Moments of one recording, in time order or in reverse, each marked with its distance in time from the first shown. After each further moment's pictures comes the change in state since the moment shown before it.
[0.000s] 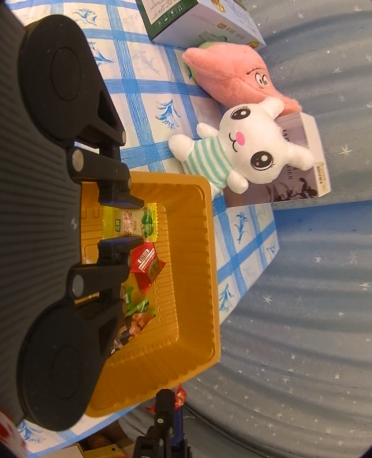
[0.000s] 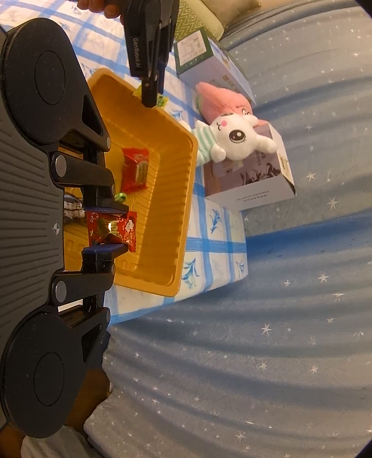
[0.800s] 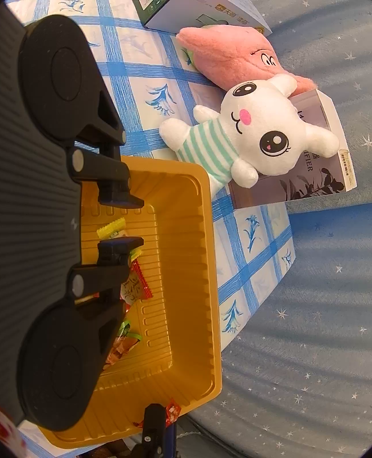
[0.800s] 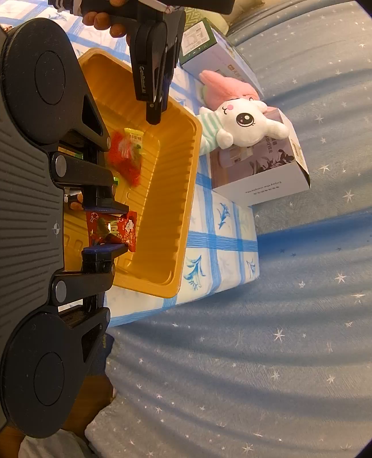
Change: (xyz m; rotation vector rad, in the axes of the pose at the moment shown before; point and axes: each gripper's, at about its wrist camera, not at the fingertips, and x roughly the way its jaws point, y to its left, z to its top) left arm 0.060 -0.004 0.022 -0.005 0.057 0.041; right arm 0.039 -0.017 0.007 0.001 0.039 0.020
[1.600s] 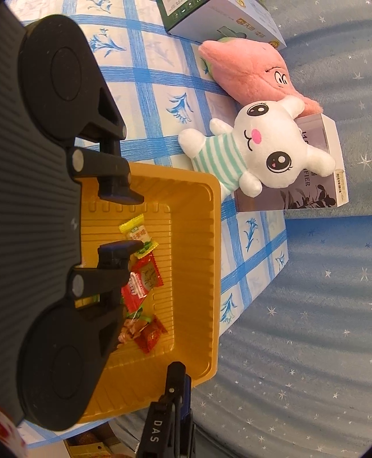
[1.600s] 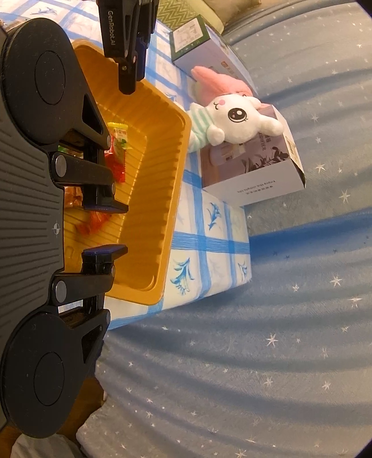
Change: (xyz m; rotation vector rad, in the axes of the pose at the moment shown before) left arm -0.040 0.005 -0.022 -0.072 -0.019 -0.034; right arm 0.020 -0.002 0.007 -0.009 -0.034 0.005
